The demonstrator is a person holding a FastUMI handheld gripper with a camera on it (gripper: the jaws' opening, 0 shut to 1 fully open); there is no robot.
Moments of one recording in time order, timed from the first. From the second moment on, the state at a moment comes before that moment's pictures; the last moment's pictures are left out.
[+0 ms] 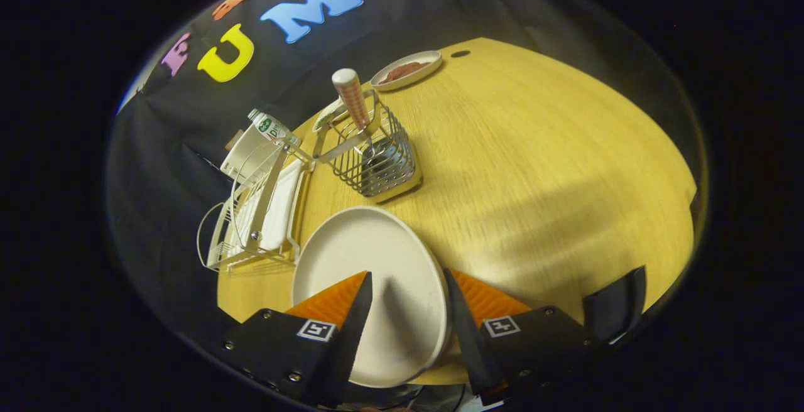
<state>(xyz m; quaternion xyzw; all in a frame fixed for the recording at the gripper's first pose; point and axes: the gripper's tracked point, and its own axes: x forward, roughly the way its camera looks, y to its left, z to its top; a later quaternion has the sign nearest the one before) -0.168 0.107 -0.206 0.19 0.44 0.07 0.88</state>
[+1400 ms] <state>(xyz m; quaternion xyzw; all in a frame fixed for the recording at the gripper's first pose) -0.033 0.107 -0.082 0.01 0.08 0.12 0.99</state>
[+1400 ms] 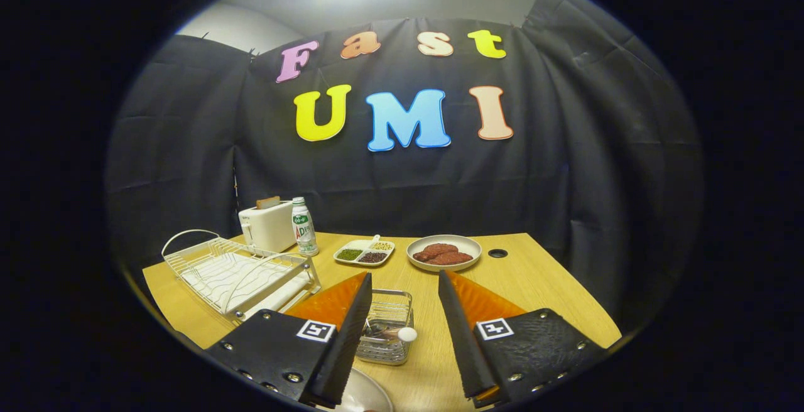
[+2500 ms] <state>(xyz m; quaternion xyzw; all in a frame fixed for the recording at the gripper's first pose) -0.047 0.116 -0.033 -0.01 0.11 0.11 0.99</state>
